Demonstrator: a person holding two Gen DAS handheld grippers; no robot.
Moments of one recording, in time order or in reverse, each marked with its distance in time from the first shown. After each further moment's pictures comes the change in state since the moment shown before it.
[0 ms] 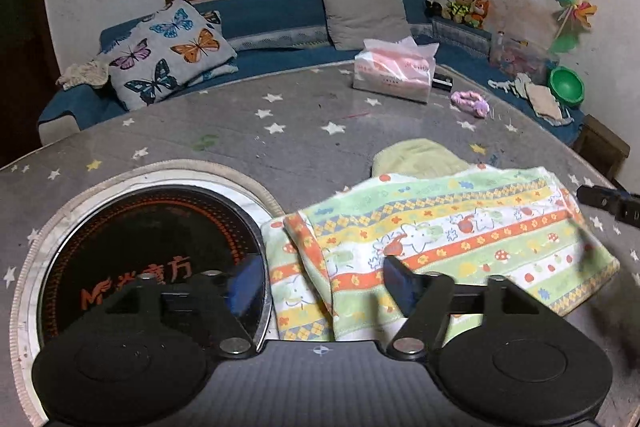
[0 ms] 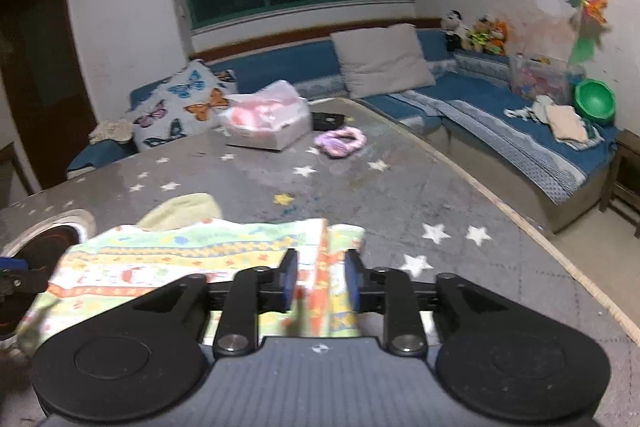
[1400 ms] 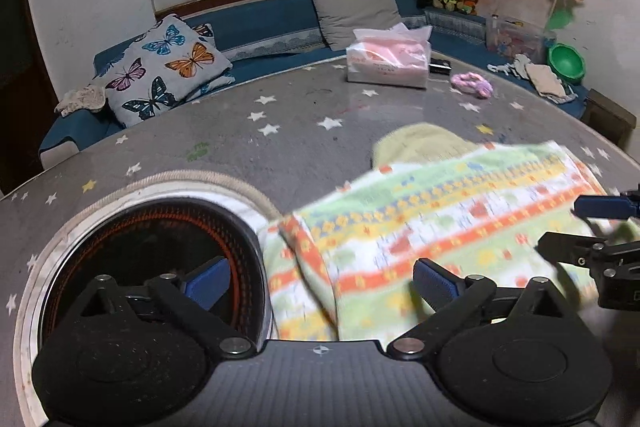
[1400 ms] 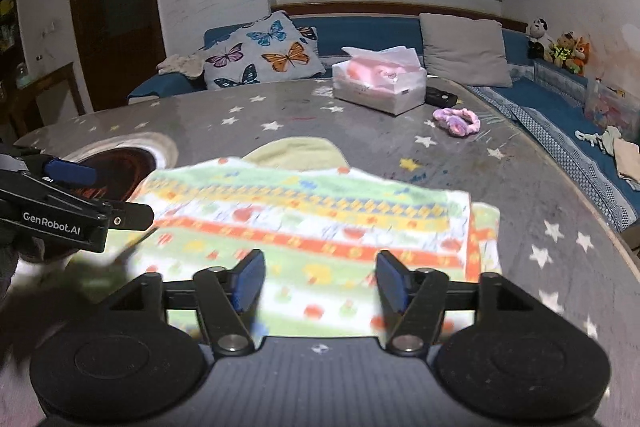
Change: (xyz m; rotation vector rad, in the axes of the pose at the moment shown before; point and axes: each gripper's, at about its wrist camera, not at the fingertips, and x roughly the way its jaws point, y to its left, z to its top) left arm 0.022 -0.014 -0.012 0.107 -0.006 0.038; right arm 0.006 0.078 -0.024 -0.217 0.108 0.129
